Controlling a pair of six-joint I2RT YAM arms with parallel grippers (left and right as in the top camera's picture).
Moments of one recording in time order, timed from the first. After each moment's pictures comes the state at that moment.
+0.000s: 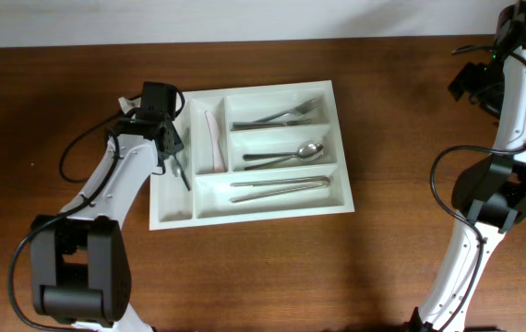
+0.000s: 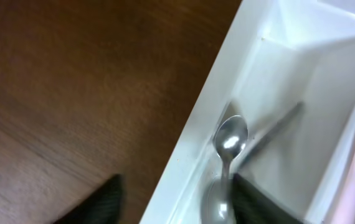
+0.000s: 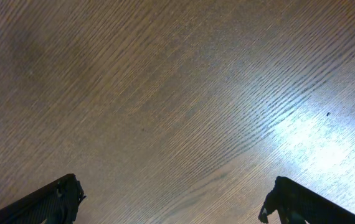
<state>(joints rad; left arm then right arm) -0.13 1.82 1.31 -0.65 -0.37 -0.53 -0.33 2.48 2.64 -1.53 0.14 0.53</state>
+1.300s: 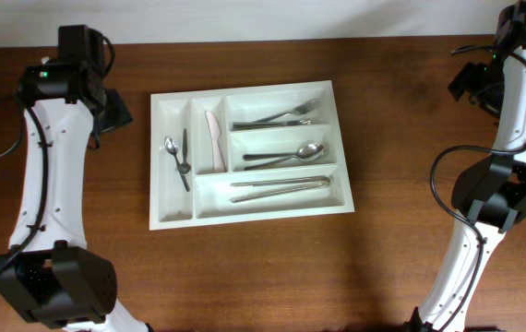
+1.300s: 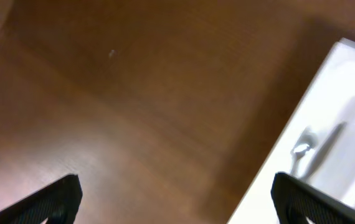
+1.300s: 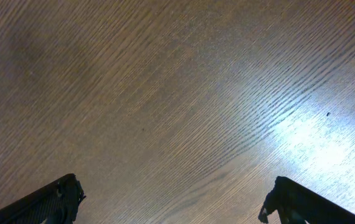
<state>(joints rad) 0.06 1.82 1.86 -1.30 -0.41 -0.40 -0.33 2.48 2.64 -1.53 0.14 0.53</state>
